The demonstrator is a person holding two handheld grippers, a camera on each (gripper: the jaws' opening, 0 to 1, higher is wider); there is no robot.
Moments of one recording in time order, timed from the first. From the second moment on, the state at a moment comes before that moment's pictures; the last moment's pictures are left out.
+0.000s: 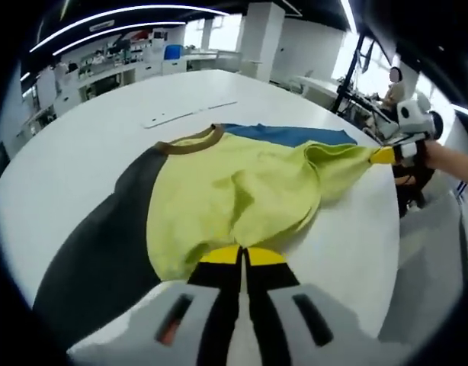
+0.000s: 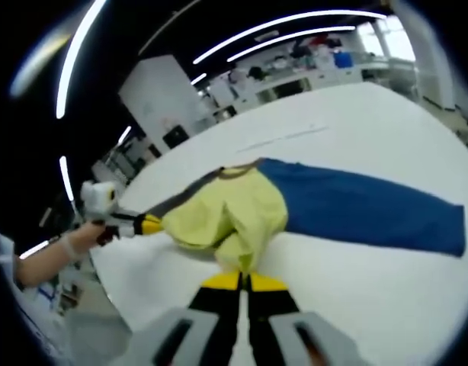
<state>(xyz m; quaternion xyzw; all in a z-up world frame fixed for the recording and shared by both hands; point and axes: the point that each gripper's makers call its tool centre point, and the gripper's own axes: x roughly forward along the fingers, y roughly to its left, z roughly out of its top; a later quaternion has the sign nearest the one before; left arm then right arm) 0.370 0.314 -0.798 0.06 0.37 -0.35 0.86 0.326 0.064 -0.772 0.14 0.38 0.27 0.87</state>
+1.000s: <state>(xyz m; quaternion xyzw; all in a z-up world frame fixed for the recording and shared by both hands) 0.246 0.377 -0.786 0.07 0.41 -0.30 0.86 0.268 0.053 -0.758 -0.02 0.38 0.35 0.86</state>
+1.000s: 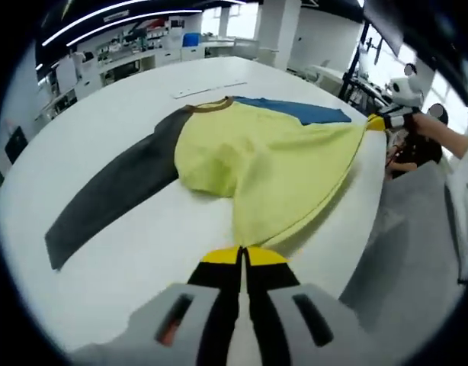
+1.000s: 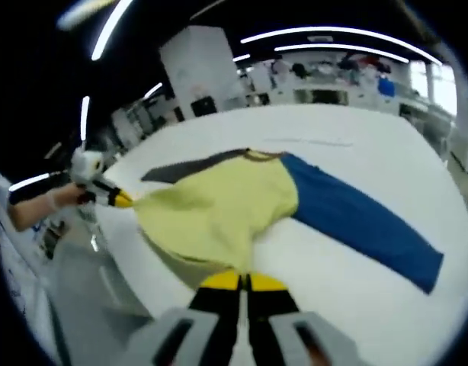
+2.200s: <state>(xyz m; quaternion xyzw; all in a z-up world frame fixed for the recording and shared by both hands) 0.173 0.400 -0.828 0.13 0.52 -0.28 0.80 0.206 0.038 -0.828 -0.22 0.45 0.41 0.76</state>
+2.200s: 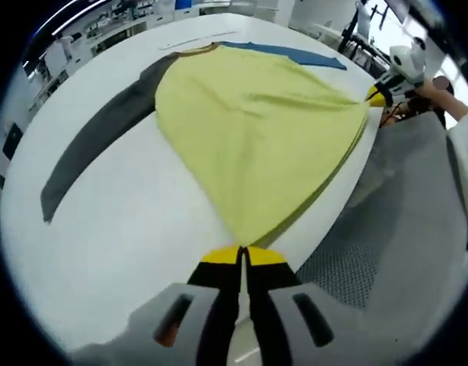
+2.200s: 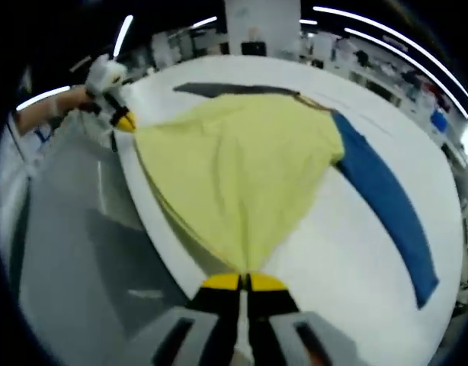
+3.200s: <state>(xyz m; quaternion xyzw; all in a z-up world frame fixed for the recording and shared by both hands) 0.166 0.398 -0.839 0.10 0.51 -0.26 0.82 0.182 0.030 -0.833 -0.24 0.43 0.45 0.74</state>
